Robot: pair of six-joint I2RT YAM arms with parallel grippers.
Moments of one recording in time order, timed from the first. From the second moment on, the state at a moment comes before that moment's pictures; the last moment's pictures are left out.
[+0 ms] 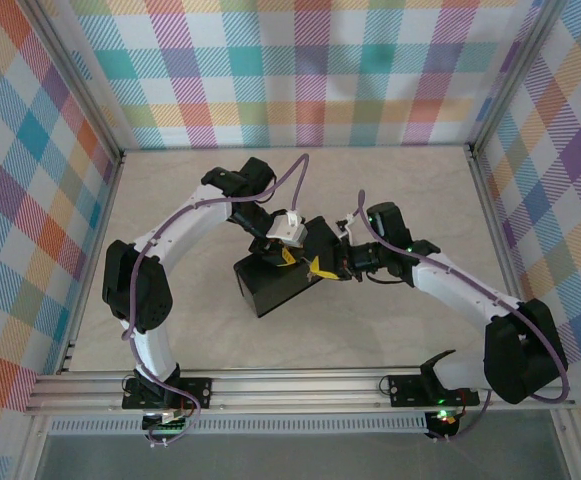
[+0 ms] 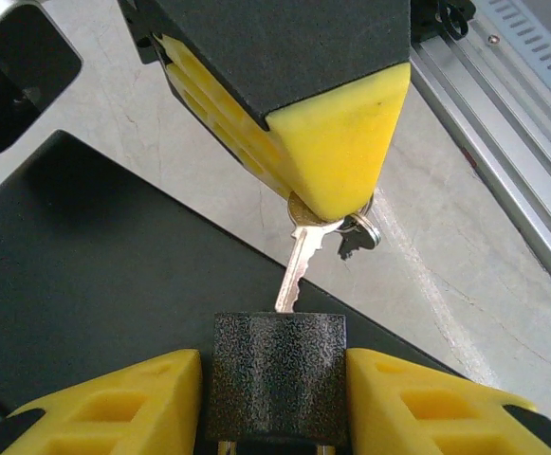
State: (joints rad) left arm -0.54 1.83 1.66 -1.19 0.77 1.38; right arm 0.48 1.32 0.83 -0.26 -0.96 0.82
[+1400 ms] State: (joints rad) left arm -0.57 1.82 1.66 -1.15 0.77 1.38; right arm 0.44 1.45 0.96 -0.37 -1.07 0.86
